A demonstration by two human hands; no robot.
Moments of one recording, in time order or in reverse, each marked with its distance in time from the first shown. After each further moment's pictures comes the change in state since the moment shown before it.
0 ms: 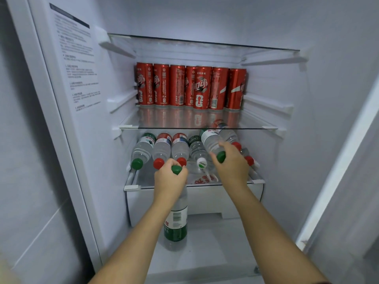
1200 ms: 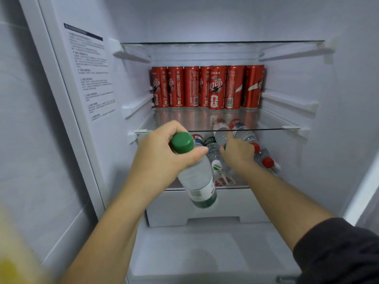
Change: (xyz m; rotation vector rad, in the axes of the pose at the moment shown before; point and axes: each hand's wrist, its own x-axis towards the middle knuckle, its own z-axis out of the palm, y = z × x) left_hand -0.035 0.107 -0.102 0.040 -0.030 0.414; right_hand 0.064 -0.005 0.035 -0.515 -0.362 -0.015
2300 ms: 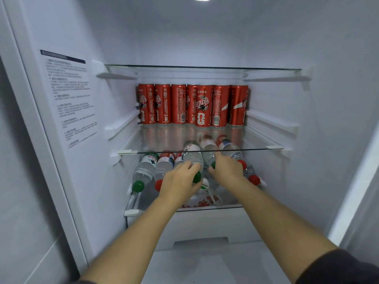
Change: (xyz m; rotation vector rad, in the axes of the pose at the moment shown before) left_hand 0.053 -0.132 0.123 0.640 -0.096 0.455; right_hand 0.003 0.005 -0.015 0.034 -0.151 -0.003
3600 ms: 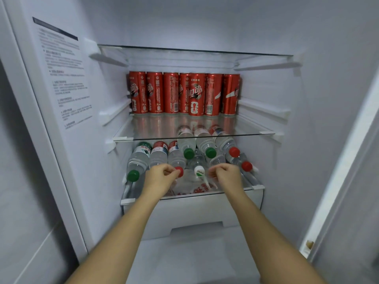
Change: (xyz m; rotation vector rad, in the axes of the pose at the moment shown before) left_hand -0.027 -0.018 -0.018 -0.721 -0.216 -0.802; right_hand -0.062 0.011 0.034 1.100 0.081 0.334
